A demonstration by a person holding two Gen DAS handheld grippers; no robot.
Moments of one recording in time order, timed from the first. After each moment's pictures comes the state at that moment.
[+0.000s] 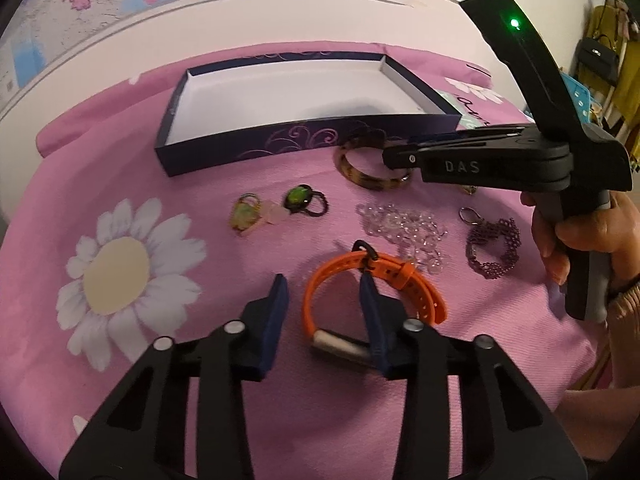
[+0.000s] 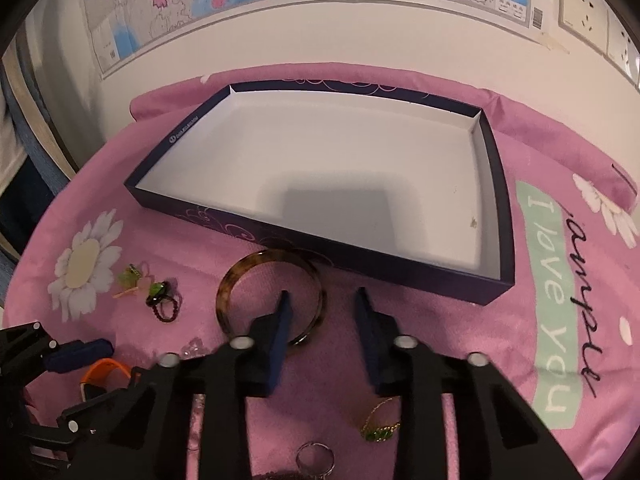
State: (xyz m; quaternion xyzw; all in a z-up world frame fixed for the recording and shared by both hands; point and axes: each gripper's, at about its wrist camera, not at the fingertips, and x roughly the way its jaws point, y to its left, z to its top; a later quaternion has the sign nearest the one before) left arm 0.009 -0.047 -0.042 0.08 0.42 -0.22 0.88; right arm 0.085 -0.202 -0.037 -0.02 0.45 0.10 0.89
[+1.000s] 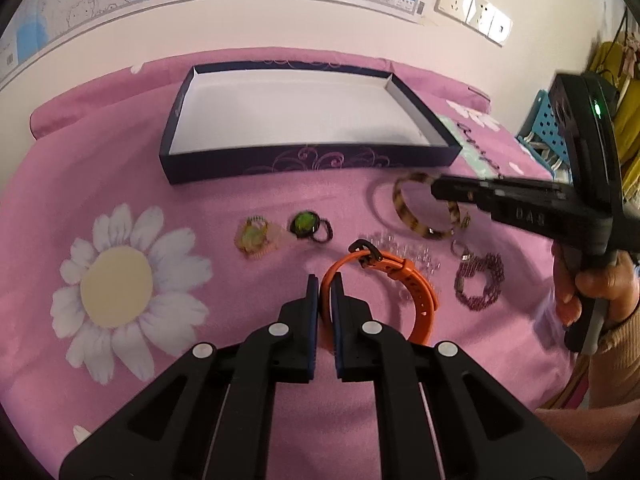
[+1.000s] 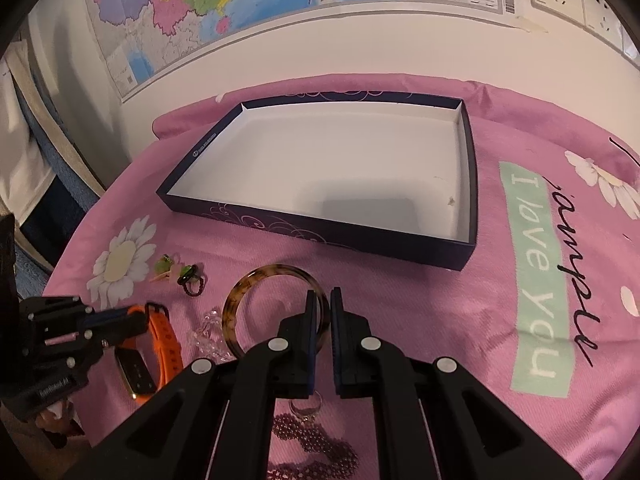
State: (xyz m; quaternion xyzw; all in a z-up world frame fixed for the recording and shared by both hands) left arm 0.028 -0.033 -0.025 0.02 0.43 -0.23 0.87; right arm 0.058 -0.237 -0.021 0.04 0.44 0.14 0.89
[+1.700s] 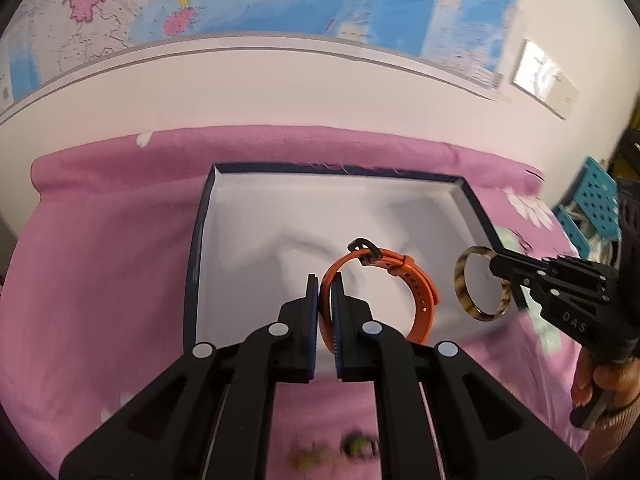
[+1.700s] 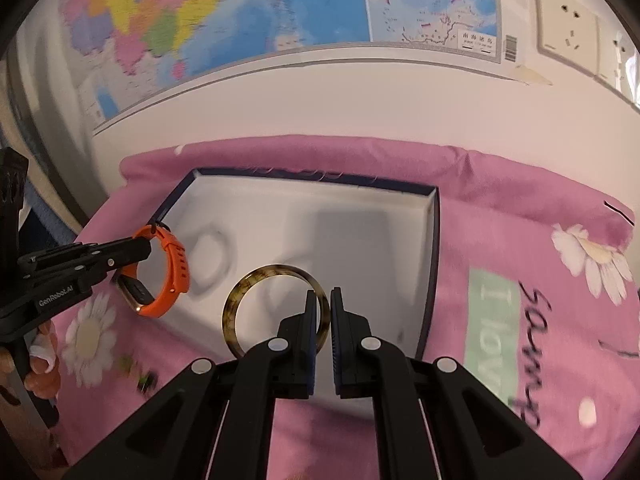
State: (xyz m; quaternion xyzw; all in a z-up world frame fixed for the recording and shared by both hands) left arm 0.174 -0.051 0.018 0.00 0.41 -0.17 0.90; right arm 0.149 -0.258 0.015 0.03 0.41 0.10 0.91
